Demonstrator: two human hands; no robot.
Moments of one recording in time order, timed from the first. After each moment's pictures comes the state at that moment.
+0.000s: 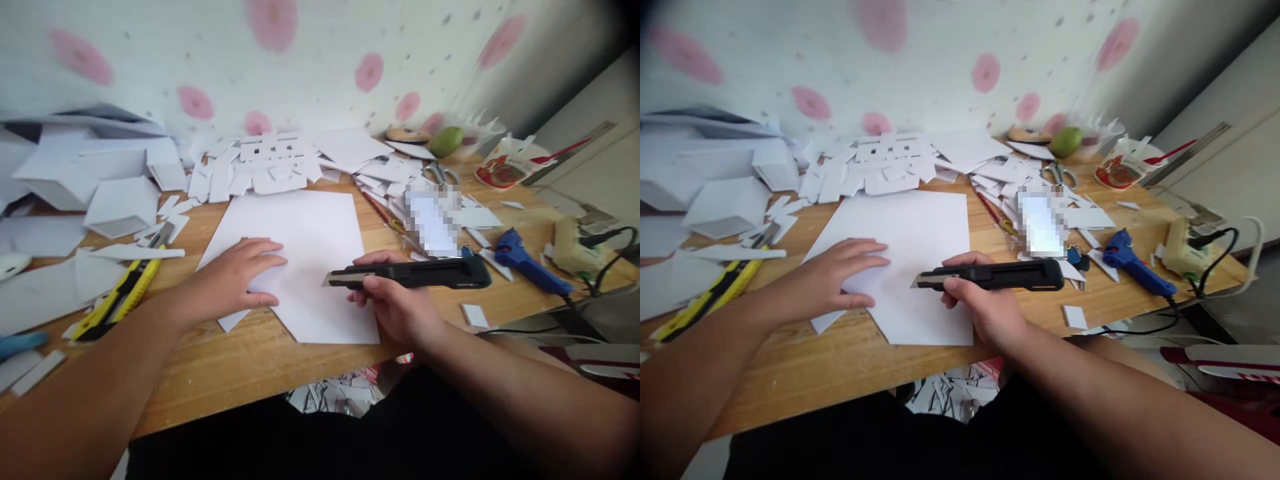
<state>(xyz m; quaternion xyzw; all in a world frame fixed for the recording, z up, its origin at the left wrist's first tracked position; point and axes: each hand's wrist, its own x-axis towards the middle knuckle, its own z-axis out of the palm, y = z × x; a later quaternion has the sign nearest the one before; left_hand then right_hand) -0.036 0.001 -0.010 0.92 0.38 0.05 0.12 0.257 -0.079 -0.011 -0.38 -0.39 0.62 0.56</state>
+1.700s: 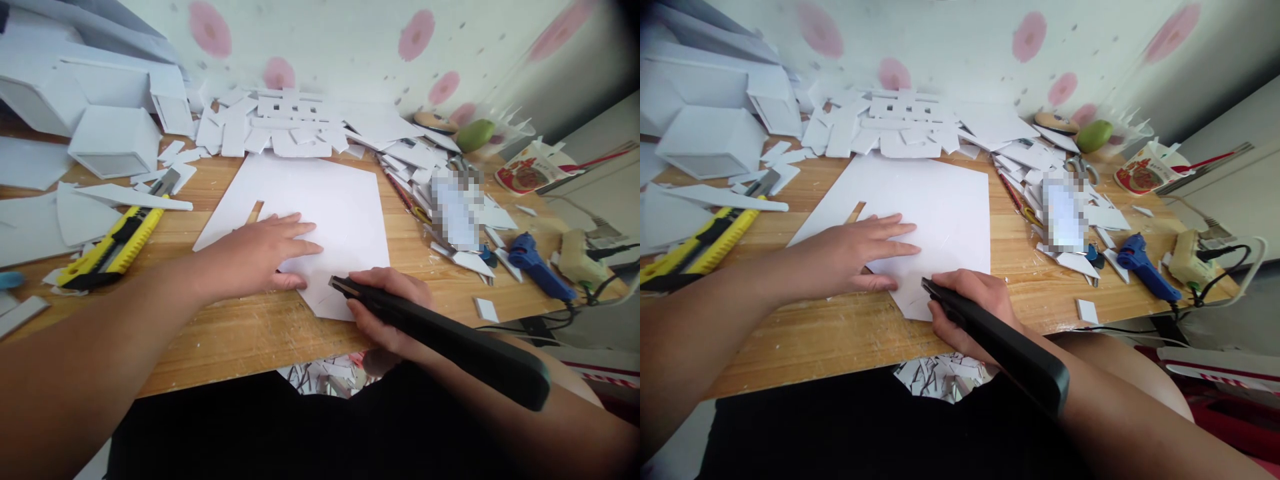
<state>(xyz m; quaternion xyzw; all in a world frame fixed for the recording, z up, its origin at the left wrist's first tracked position) -0.008 -0.020 0.005 0.90 0.39 -0.01 0.17 0.239 -0.104 -0.007 -0.42 -0.80 0.20 0.38</state>
